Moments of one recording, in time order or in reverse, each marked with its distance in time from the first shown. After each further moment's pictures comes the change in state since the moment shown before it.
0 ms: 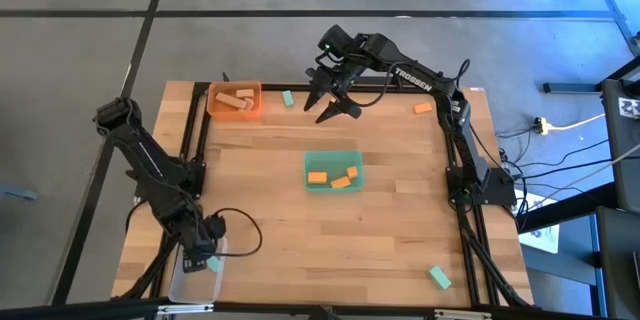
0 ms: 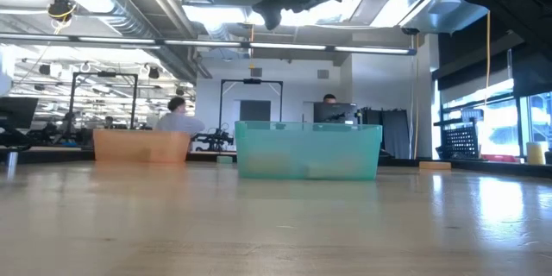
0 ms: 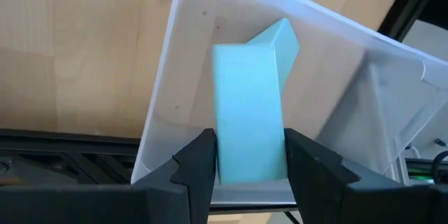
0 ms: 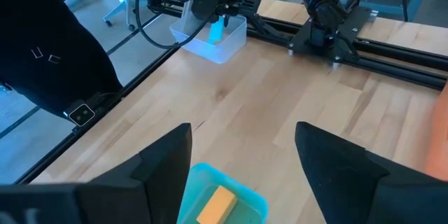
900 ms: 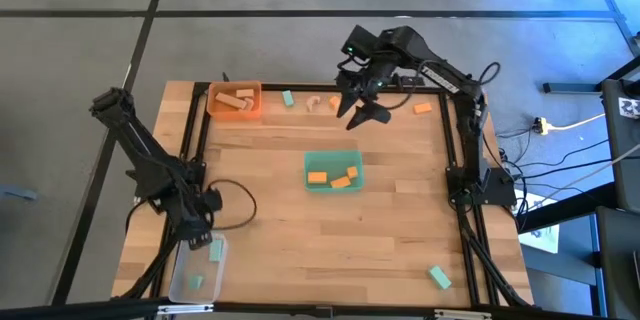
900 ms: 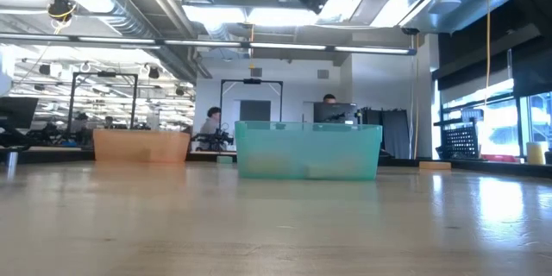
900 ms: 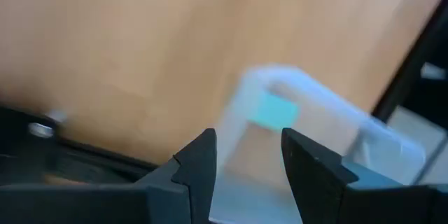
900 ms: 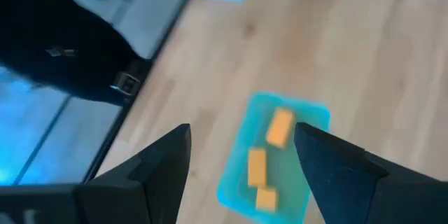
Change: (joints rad) left arm 0.052 -0.237 -0.001 -0.178 -0.261 -0.103; right arm 0.029 -0.170 -0.008 -0.388 0.208 0.118
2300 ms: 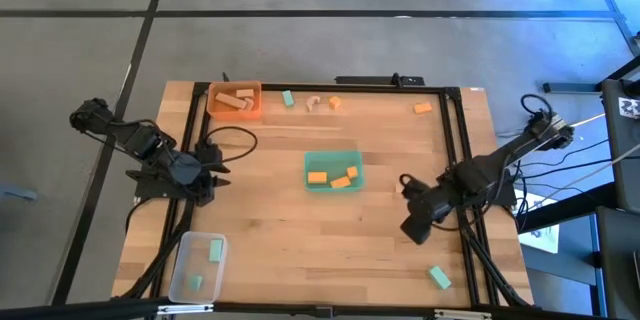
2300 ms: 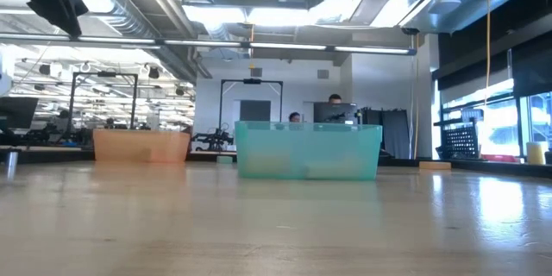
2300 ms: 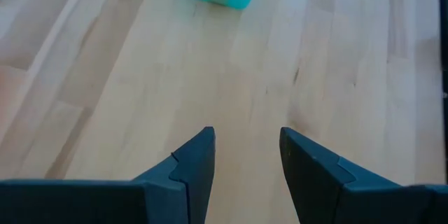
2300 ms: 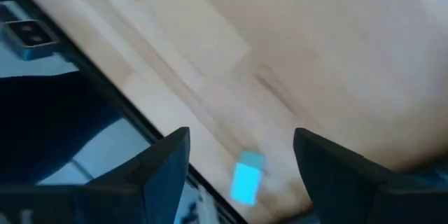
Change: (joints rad) left arm 0.395 -0.357 0.000 -0.034 -0.315 0.720; right arm 1.003 -0.727 -1.214 0.489 0.674 1.976
